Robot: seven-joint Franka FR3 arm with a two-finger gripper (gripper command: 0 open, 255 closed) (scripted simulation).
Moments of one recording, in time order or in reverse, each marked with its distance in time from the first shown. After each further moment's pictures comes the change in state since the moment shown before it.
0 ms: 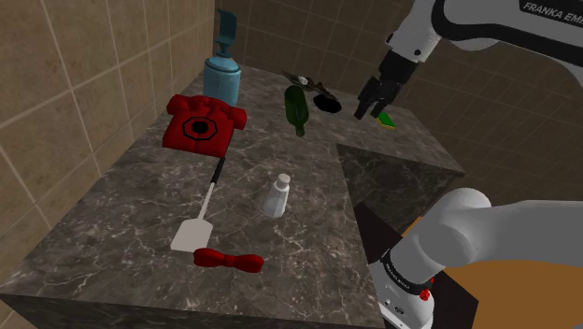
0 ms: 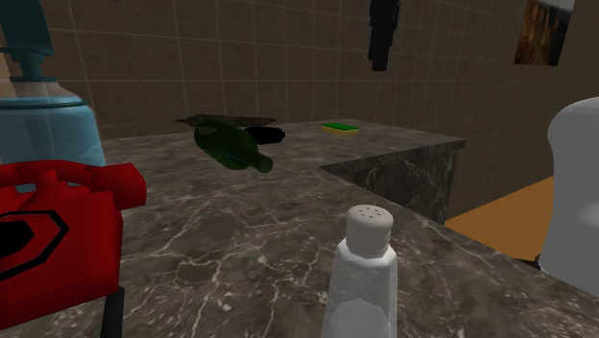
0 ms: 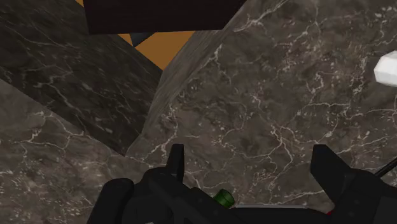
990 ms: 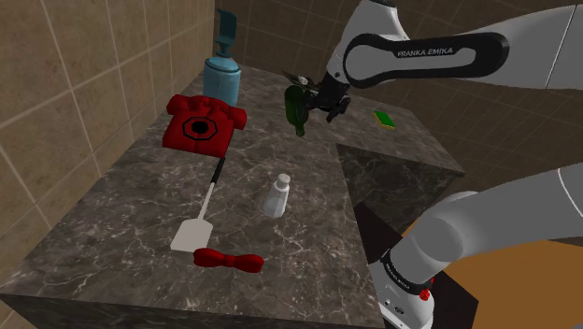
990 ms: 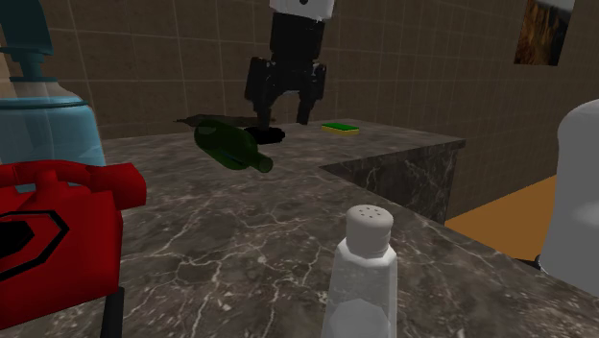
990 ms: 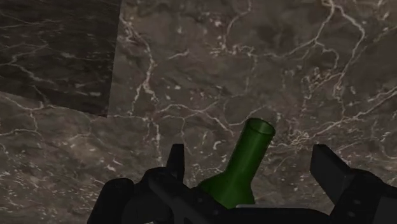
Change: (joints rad) arm -0.142 0.352 0.231 -0.034 -0.067 0.542 0.480
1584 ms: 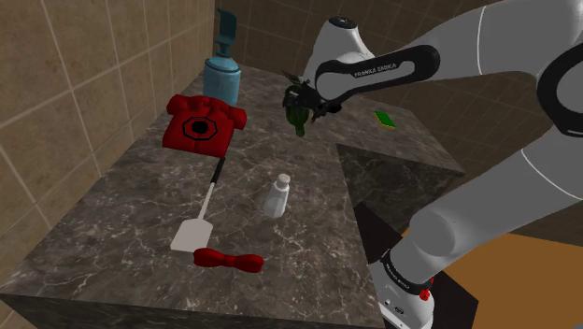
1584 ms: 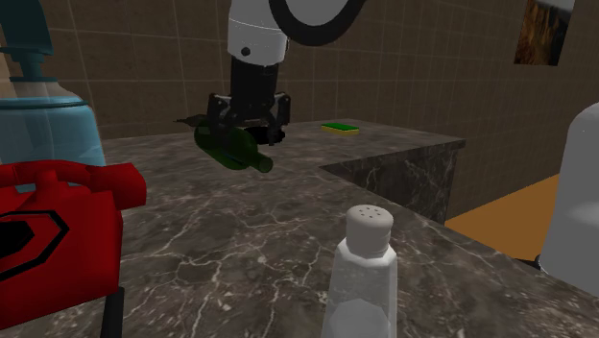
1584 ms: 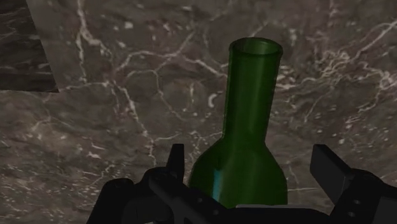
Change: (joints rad) arm -0.133 0.278 0.117 0.113 -0.220 0.206 0.383
